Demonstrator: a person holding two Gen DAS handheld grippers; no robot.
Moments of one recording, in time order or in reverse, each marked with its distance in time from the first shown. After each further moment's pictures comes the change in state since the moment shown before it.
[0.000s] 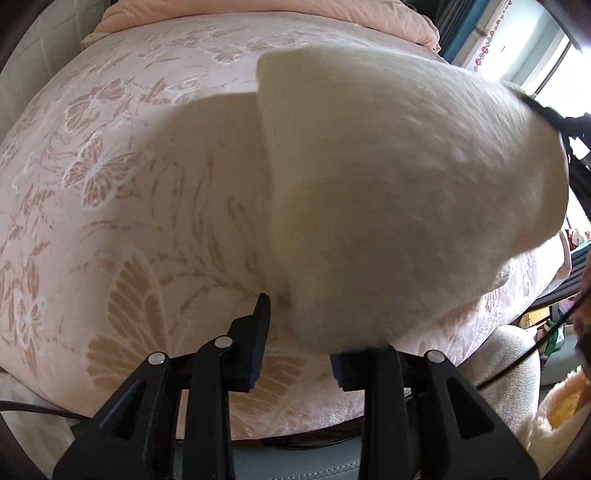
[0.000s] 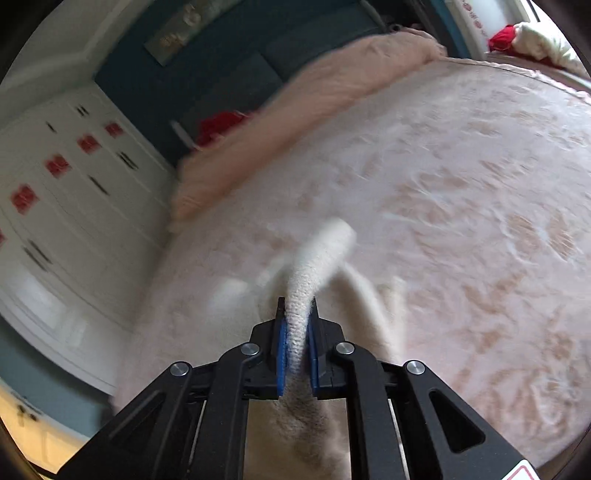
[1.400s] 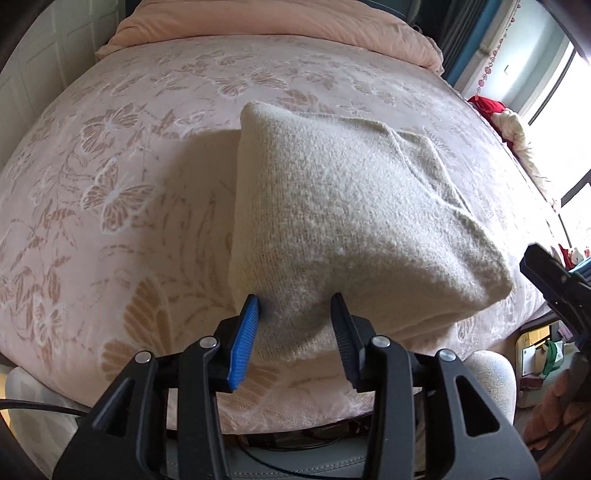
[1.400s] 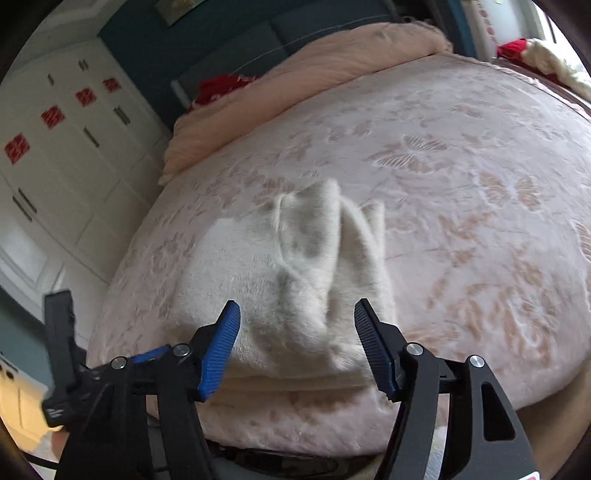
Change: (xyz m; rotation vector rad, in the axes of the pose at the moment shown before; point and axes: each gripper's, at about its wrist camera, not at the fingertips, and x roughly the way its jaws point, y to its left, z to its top) left arm -0.038 -0.015 0.010 -0.049 -0.075 0.021; right arm -0.035 0.027 -0.059 -0.095 0.085 -0.017
